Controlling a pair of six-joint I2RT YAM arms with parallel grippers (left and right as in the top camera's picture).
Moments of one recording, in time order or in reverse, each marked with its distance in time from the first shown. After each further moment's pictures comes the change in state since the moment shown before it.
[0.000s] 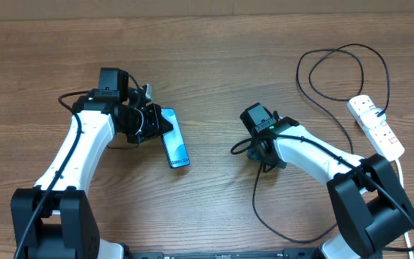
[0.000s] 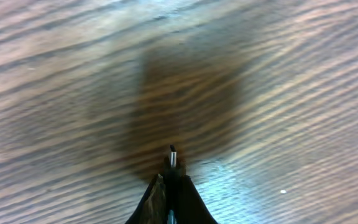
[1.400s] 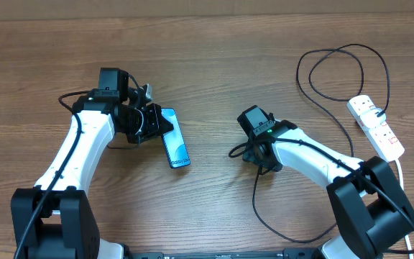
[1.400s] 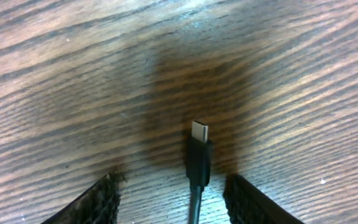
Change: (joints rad) left arm 0.000 0.000 0.000 0.000 0.007 0.000; right arm 0.023 -0.012 -0.029 0.032 -0.052 0.004
